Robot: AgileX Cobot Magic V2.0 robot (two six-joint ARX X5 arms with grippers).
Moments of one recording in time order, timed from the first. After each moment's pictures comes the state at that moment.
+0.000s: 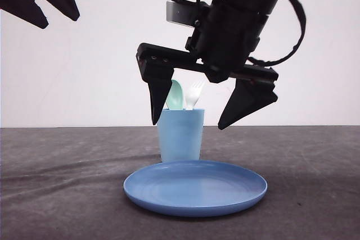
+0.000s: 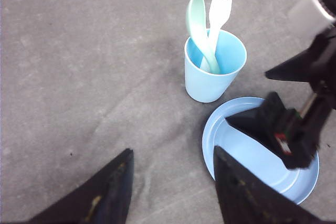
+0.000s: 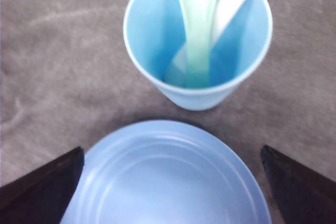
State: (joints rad) left arm -0.83 0.87 0.83 -0.59 -0.29 -0.28; right arm 0.83 1.57 0.97 -0.27 0.15 0.47
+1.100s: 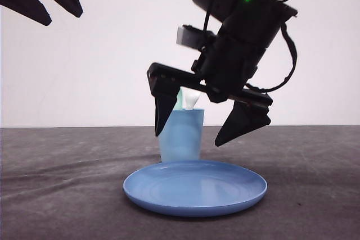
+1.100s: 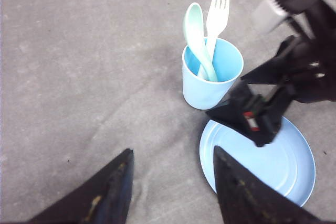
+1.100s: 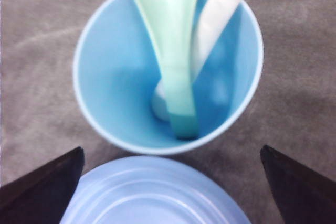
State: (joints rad) left arm -0.83 0.87 0.83 -0.56 -0.29 -0.28; right arm 0.73 1.69 0.99 -0.17 0.00 0.43
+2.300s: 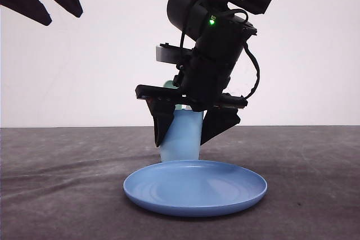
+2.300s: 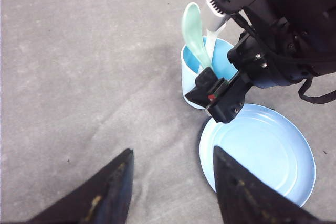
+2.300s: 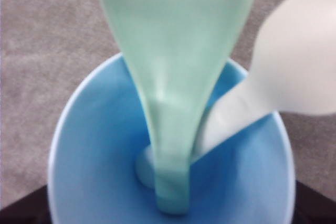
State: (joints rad) left arm -0.83 0.87 0.83 -0.56 -0.29 -0.28; right arm 0.72 1.85 1.18 -0.22 0.05 0.31
